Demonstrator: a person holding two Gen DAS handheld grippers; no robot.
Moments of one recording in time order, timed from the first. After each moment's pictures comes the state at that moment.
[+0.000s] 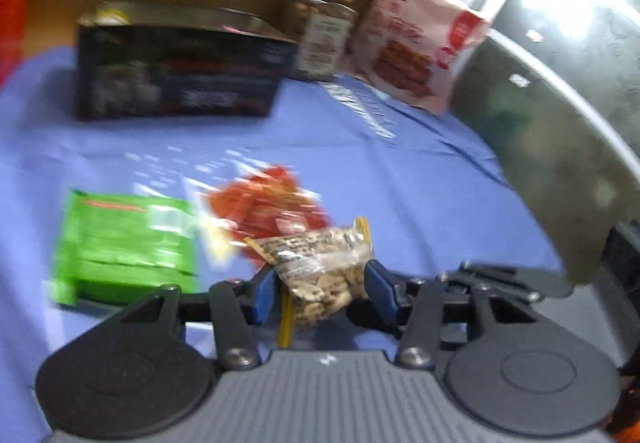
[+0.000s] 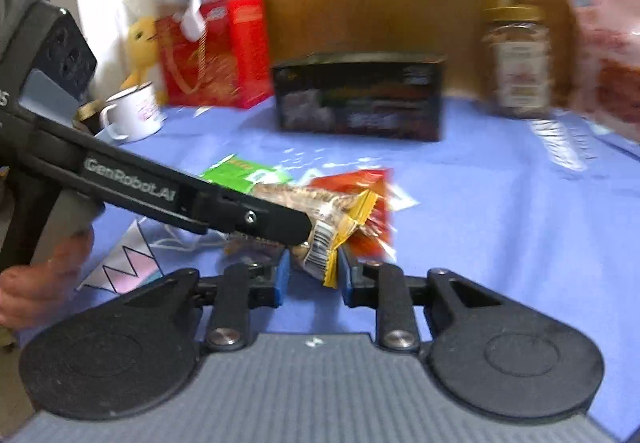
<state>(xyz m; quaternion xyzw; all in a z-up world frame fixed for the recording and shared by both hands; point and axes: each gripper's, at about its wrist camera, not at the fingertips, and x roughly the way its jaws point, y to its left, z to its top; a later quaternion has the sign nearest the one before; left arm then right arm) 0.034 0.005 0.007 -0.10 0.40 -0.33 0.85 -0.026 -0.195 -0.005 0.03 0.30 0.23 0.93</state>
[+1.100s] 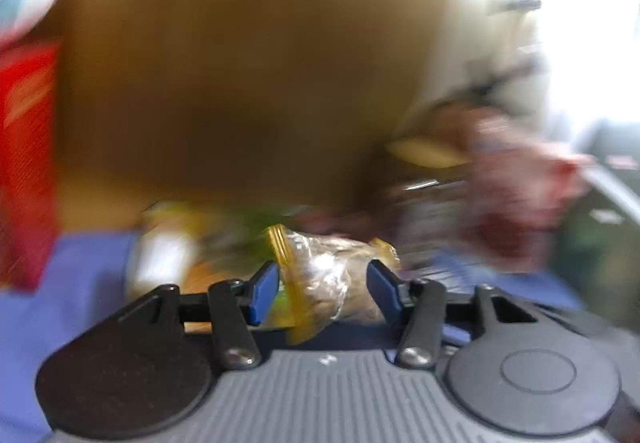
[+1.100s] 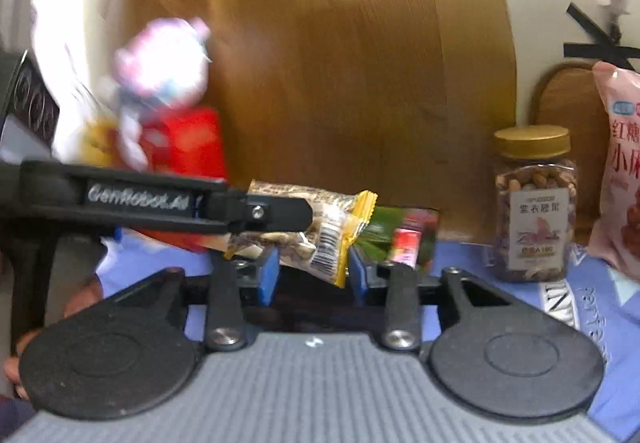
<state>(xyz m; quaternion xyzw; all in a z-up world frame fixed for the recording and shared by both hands) 0.191 0.033 0.073 -0.11 0.31 -0.19 0.93 0.141 -0.168 0.054 0.01 0.23 0.20 0.95</state>
